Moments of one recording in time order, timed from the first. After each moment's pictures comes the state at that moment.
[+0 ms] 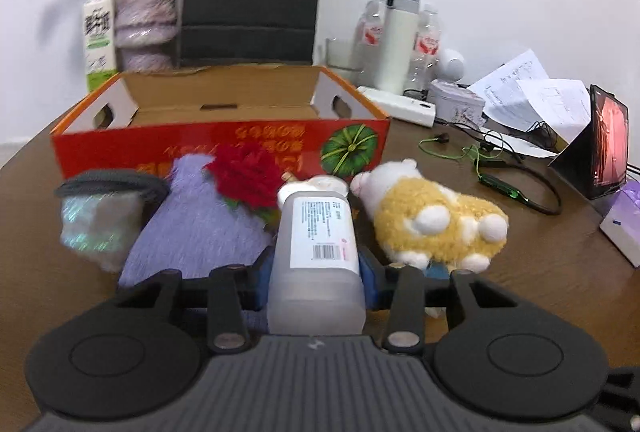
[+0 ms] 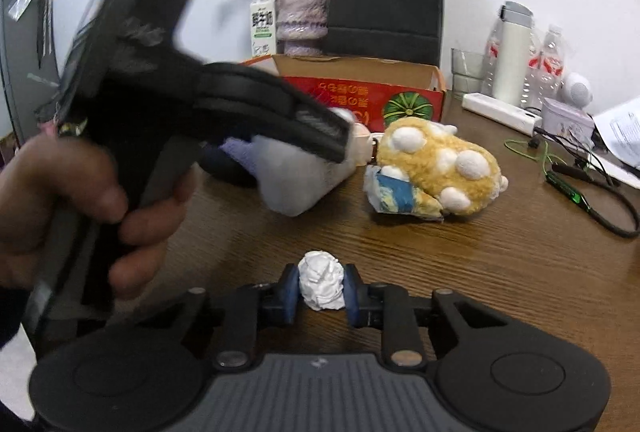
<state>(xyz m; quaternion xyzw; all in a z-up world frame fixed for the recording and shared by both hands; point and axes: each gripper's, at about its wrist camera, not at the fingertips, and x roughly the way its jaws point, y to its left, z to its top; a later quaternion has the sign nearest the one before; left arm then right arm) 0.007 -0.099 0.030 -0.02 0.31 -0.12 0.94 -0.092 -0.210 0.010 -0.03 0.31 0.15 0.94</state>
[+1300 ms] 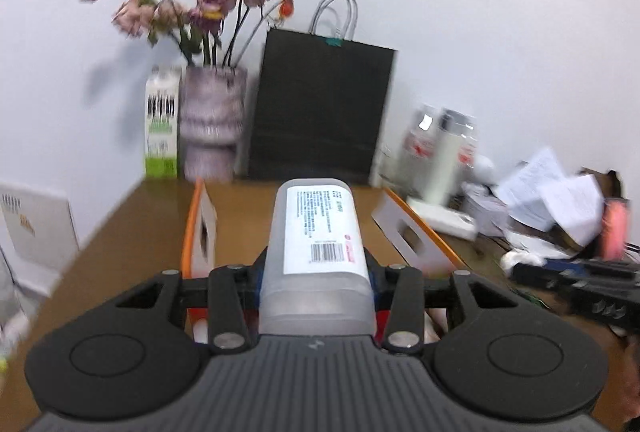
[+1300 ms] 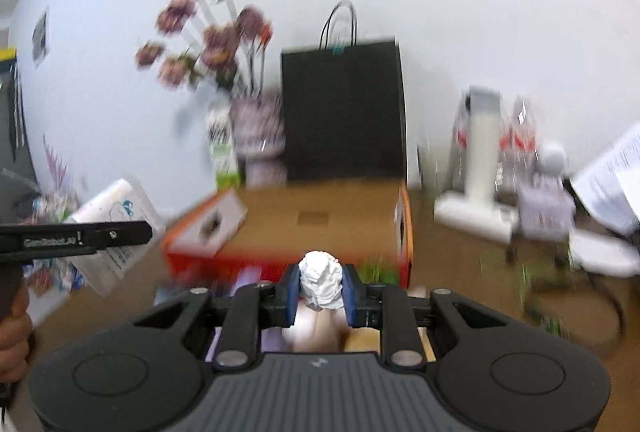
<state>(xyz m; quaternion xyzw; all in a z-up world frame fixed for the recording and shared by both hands) 0.062 0.018 0.140 -0.03 0.22 -0.11 0.97 0.010 -0.220 0.128 0.04 0.21 0.11 0.97</state>
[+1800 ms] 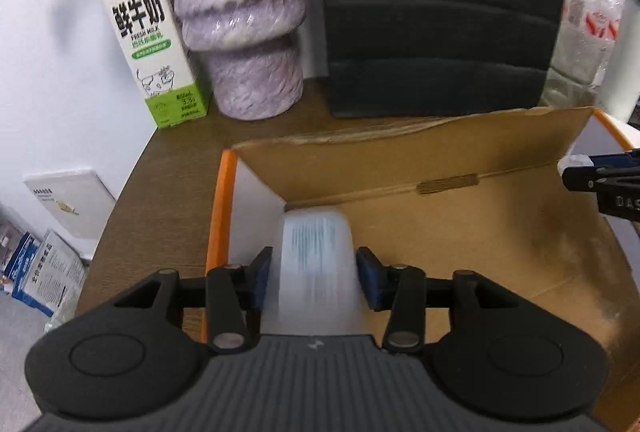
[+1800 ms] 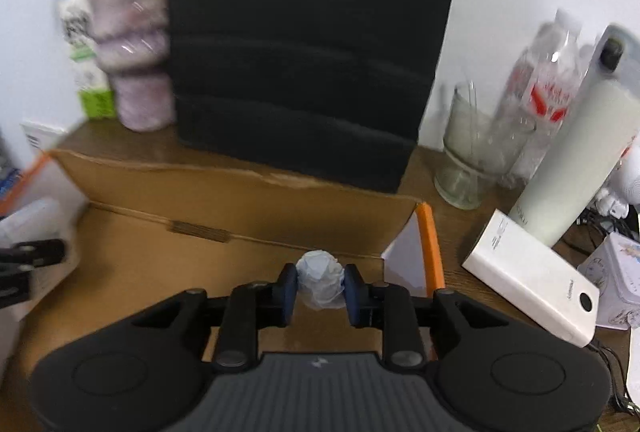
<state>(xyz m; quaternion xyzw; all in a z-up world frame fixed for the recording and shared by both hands) 0.315 0.019 0.052 0.07 0.41 -0.01 0.91 0.348 -0.182 0.053 -0.06 0.41 0.03 0.91</state>
